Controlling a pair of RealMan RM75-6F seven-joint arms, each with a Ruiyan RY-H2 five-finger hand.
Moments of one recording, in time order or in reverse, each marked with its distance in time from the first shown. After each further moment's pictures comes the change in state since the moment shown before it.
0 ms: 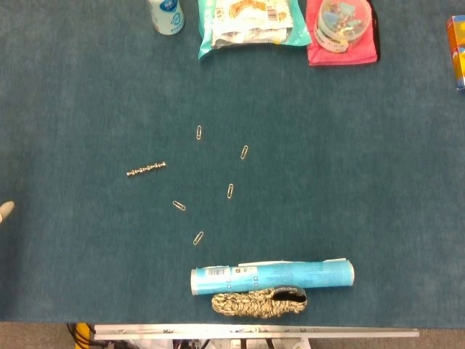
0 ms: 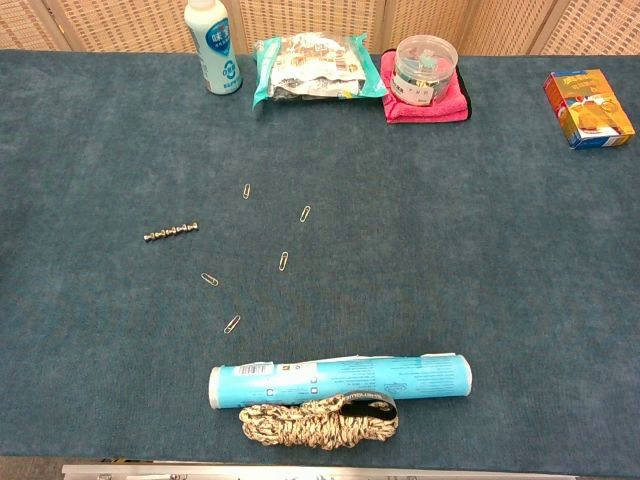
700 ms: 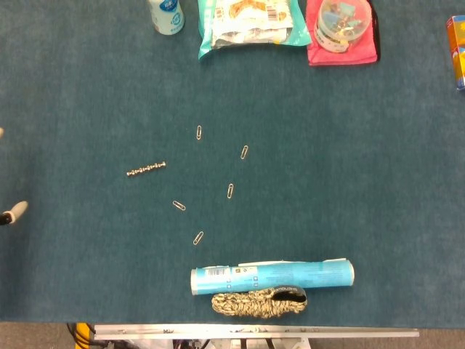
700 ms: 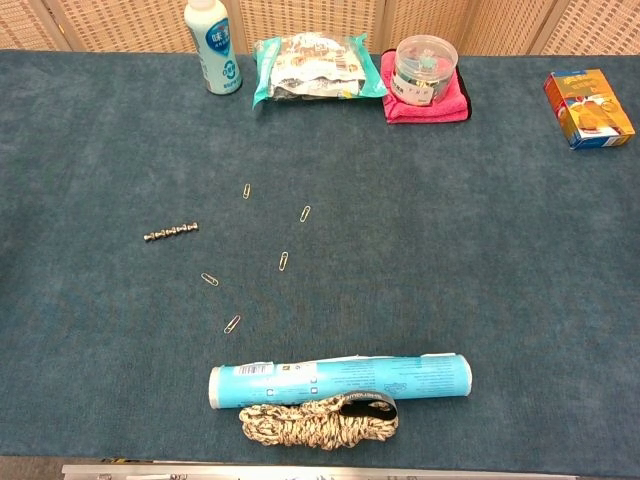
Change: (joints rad) left arm -0.002 -0.038 -0.009 -0.034 -0.001 0.003 -0.028; right arm 0.030 -0.009 0.003 0.063 -0.037 -0.018 0.079
